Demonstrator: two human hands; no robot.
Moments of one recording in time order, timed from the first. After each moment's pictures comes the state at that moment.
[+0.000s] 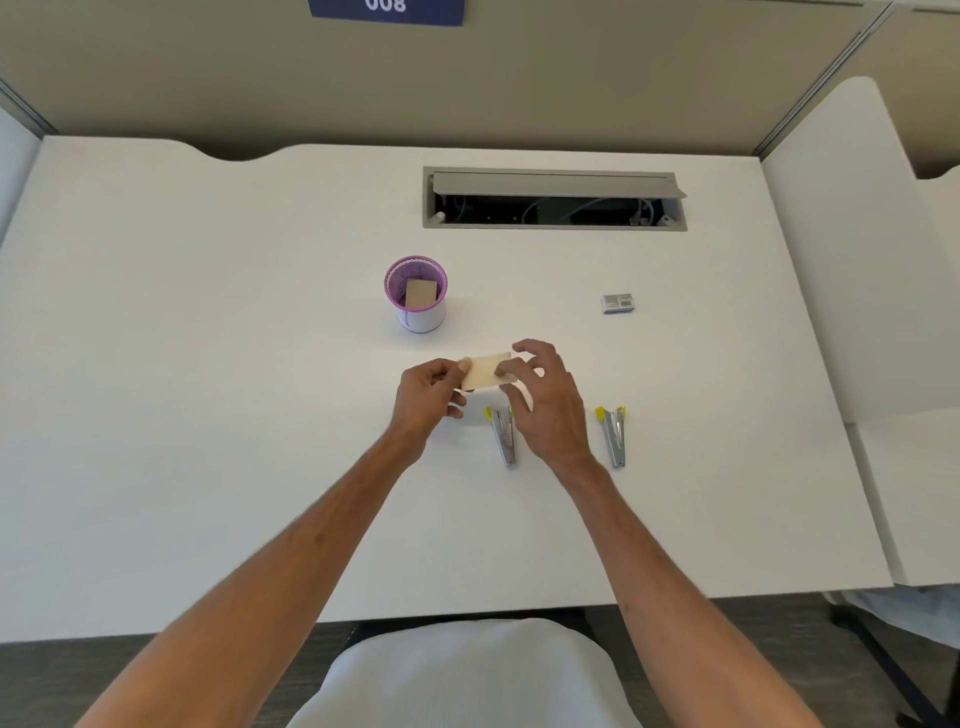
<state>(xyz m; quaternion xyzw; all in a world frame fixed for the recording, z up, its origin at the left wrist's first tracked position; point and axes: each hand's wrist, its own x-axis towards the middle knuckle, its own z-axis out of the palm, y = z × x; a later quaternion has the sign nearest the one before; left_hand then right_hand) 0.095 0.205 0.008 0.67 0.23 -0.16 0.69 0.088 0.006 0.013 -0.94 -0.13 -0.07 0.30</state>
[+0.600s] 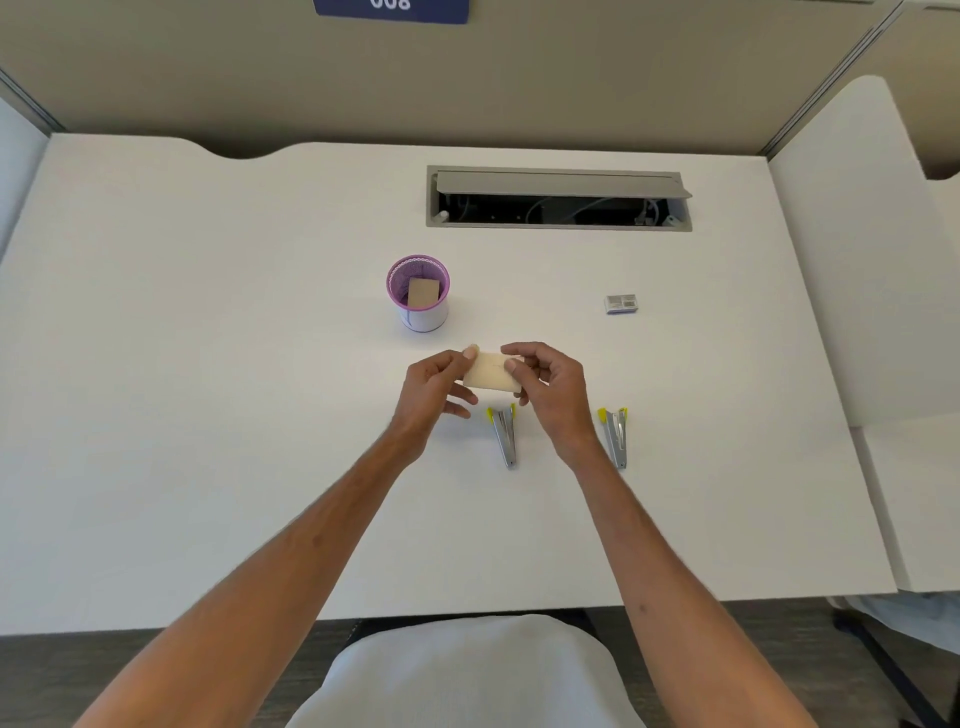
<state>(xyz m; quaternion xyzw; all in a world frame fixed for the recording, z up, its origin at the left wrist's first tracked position) 0.095 0.205 0.024 0.64 0.18 -0.17 0.73 0.104 0.011 0.037 -0.75 0.08 0.07 0.65</state>
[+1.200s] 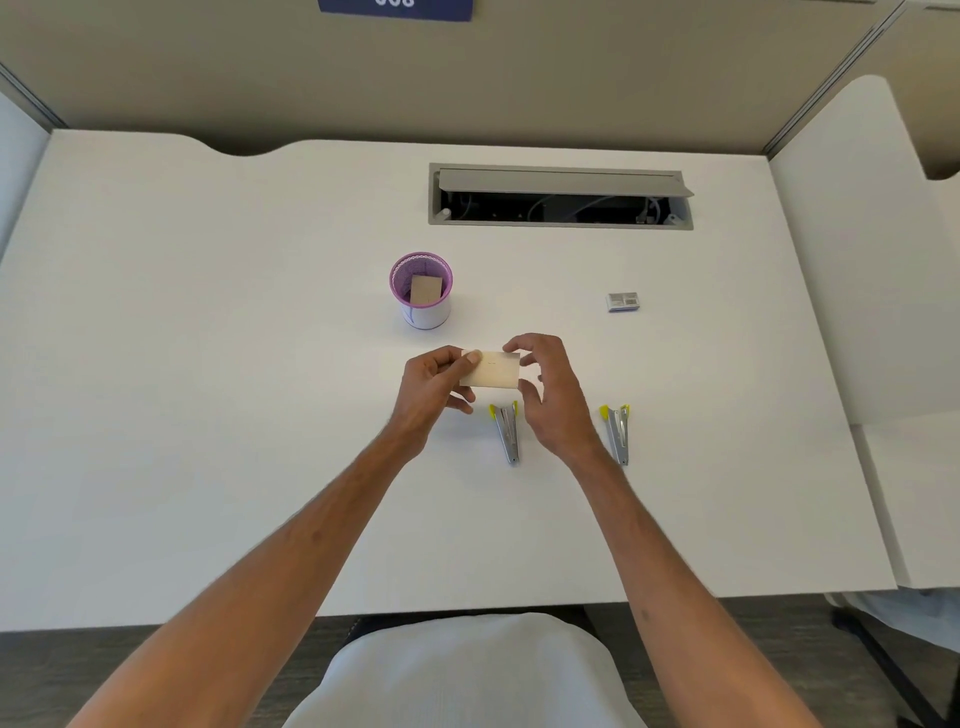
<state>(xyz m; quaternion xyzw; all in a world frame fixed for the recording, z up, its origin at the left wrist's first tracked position) 0.094 0.210 0.024 0.64 0.16 -0.16 0.73 0.092 0.006 0.033 -0.89 -0.09 0.02 0.44</state>
